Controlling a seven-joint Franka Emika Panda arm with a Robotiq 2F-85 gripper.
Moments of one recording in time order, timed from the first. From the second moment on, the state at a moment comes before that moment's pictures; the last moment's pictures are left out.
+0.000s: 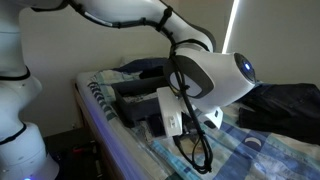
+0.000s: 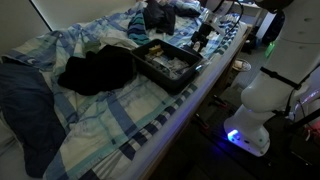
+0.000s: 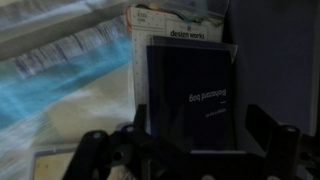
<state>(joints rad) -0.38 0.22 -0.27 -1.99 0.56 1.74 -0.68</state>
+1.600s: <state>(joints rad) -0.38 0.22 -0.27 -2.02 0.56 1.74 -0.68</state>
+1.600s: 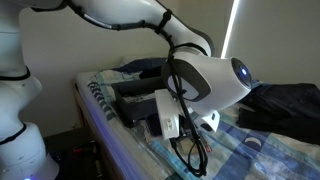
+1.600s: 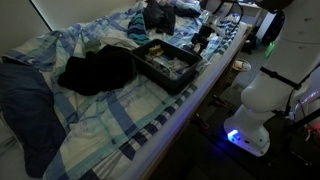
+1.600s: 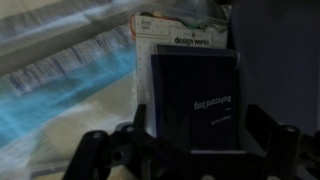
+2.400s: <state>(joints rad) -0.38 0.21 -0.25 -2.02 0.57 1.74 -0.68</state>
